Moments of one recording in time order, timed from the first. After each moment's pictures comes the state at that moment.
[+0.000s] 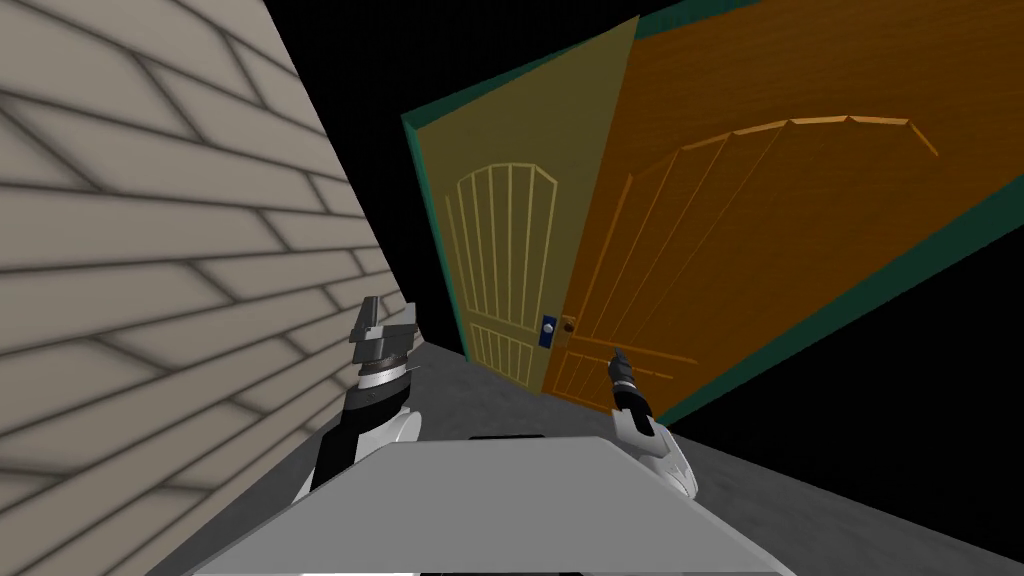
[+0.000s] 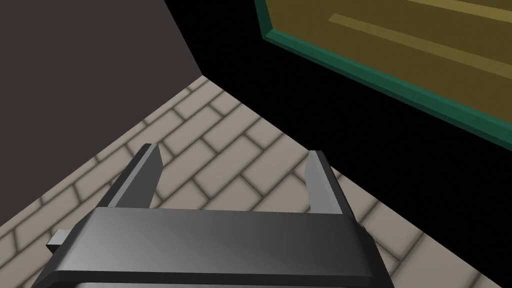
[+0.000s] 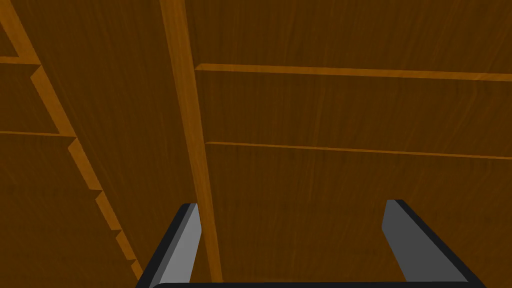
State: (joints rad) arm 0.12 -0.13 -0.51 -1.28 0.22 -0.30 -0.31
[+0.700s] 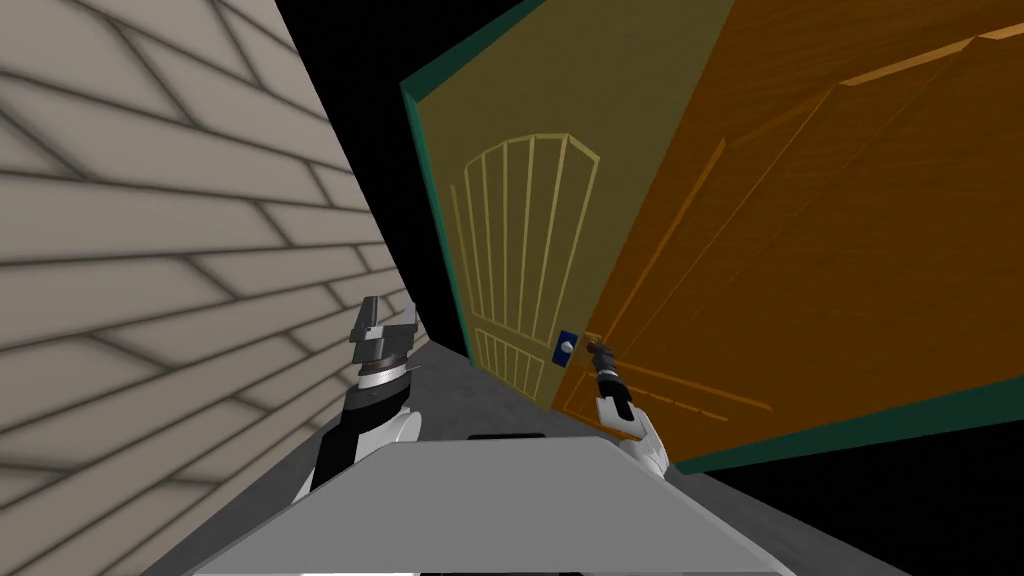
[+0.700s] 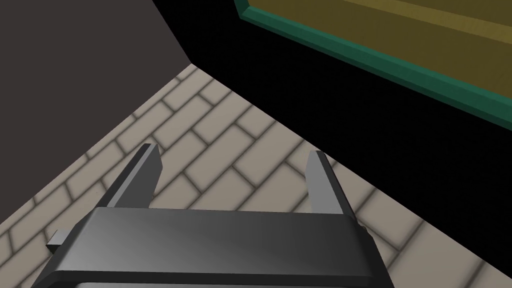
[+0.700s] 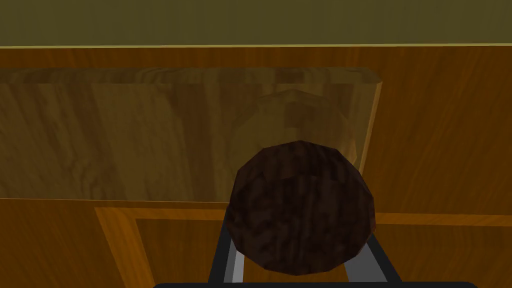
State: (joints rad) arm 0.08 -0.08 -0.44 -1.32 0.23 -0.30 -0.31
